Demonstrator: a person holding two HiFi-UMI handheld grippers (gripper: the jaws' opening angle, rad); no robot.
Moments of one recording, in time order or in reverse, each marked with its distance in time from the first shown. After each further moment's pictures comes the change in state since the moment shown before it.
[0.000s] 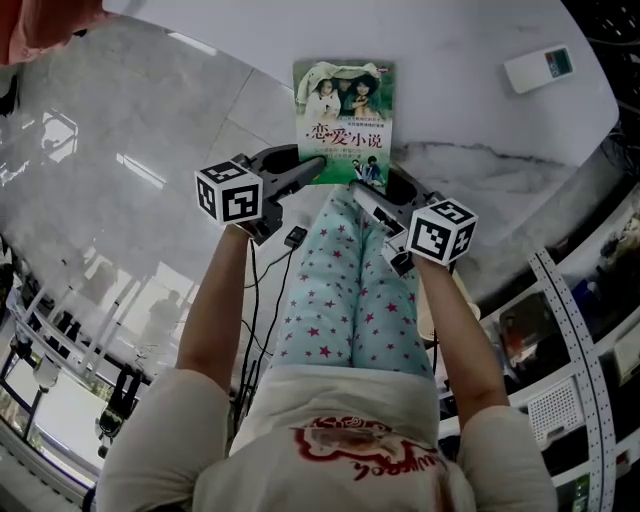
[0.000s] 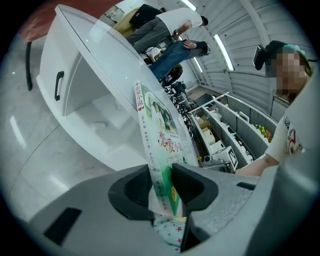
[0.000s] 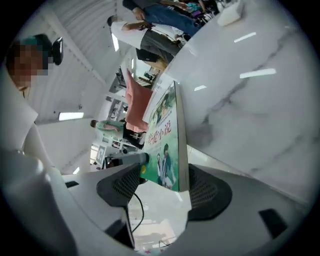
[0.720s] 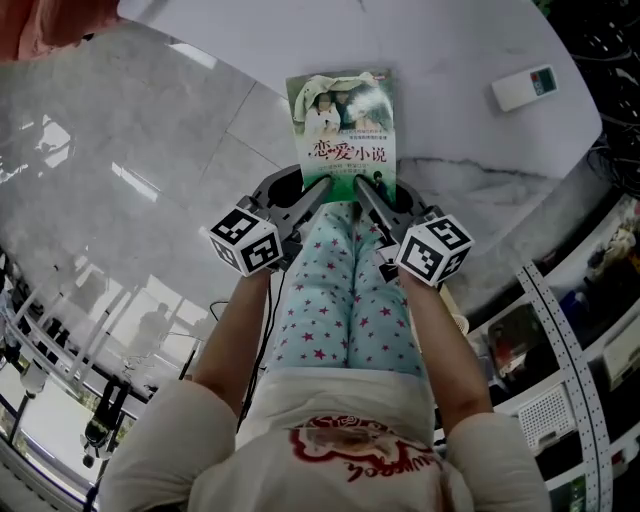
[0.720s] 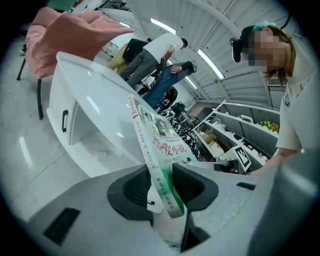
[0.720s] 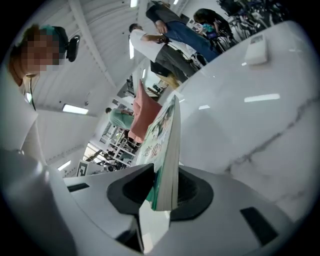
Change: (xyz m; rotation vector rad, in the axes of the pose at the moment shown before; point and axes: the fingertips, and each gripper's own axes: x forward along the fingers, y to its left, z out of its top) left arm -0.013 -0.046 0.028 0.115 -0.300 0.124; right arm -0.010 0.035 0.054 -0.141 -0.163 -0.034
